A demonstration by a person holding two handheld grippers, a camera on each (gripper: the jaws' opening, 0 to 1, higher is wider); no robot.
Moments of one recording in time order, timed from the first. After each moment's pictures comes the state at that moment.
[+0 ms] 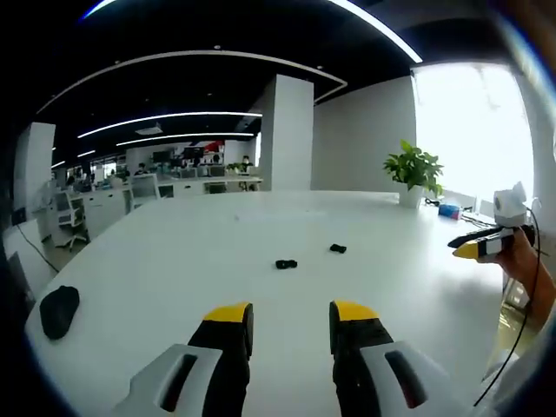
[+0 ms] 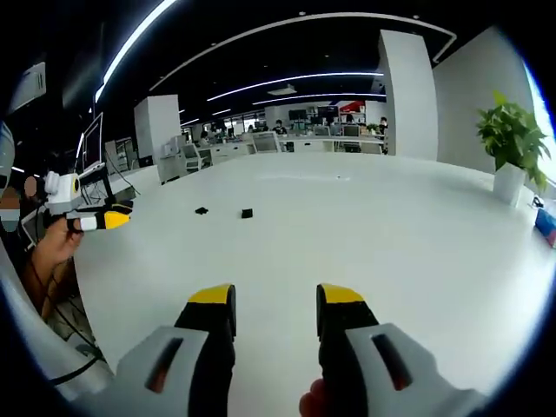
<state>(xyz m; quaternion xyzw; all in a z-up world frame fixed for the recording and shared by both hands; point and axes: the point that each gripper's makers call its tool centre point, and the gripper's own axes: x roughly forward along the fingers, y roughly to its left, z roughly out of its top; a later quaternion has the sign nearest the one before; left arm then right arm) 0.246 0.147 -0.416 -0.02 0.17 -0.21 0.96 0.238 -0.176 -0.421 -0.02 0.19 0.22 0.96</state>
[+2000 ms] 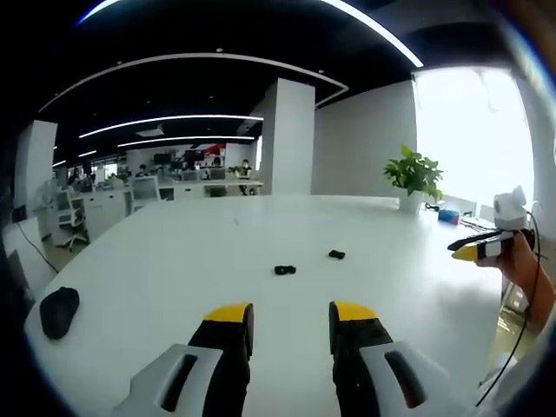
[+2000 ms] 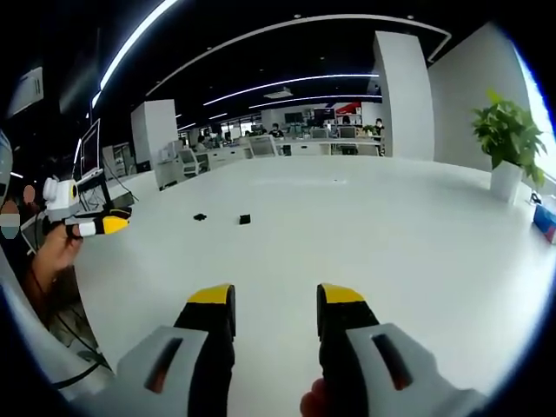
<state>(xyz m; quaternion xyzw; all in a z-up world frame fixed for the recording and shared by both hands) 0.247 0.145 -0.410 -0.02 0.16 -0.21 0.97 0.240 -0.178 -0.415 -0.01 0.19 0.21 0.96</state>
